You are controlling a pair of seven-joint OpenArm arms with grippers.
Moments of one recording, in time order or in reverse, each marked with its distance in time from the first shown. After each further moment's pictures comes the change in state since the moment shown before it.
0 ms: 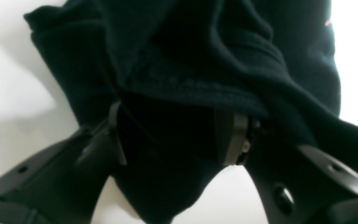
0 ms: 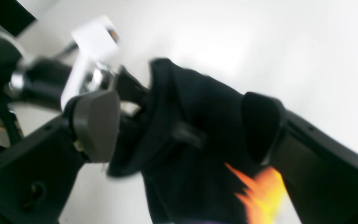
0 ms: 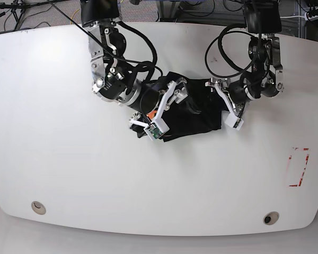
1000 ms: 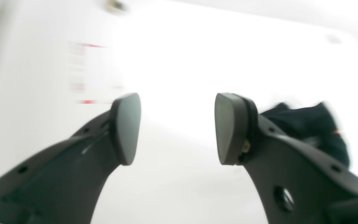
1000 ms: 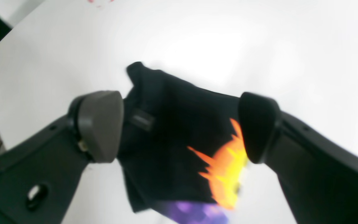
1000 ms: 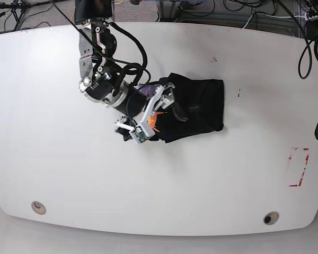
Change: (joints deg) left arm 6.6 -28.4 -34.4 8.4 -25.4 0.0 0.4; right arm 0.3 0.5 2.4 0.8 -0.2 0.3 -1.0
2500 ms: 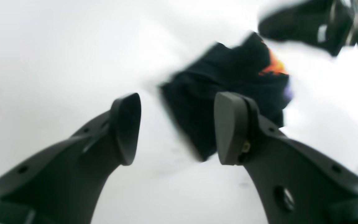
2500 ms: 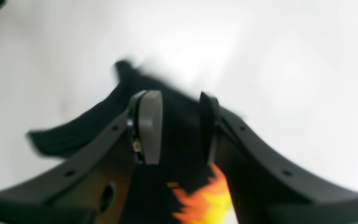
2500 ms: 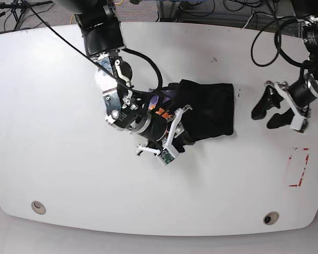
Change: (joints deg) left arm 2.2 11.5 21.1 14.0 10.1 0.3 0.4; right arm 13.2 -1.1 -7.4 -19.1 -7.4 -0.2 8.5
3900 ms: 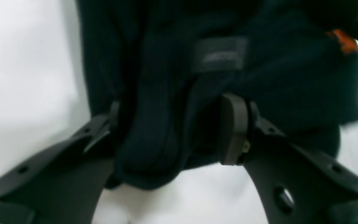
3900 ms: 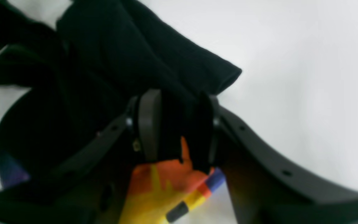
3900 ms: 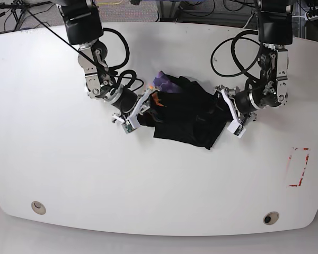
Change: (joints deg) left arm -14.6 10.5 20.9 -29.6 28.1 -2.7 -14.3; right arm -9.8 8.9 4.7 -20.3 0.8 4.7 29.9
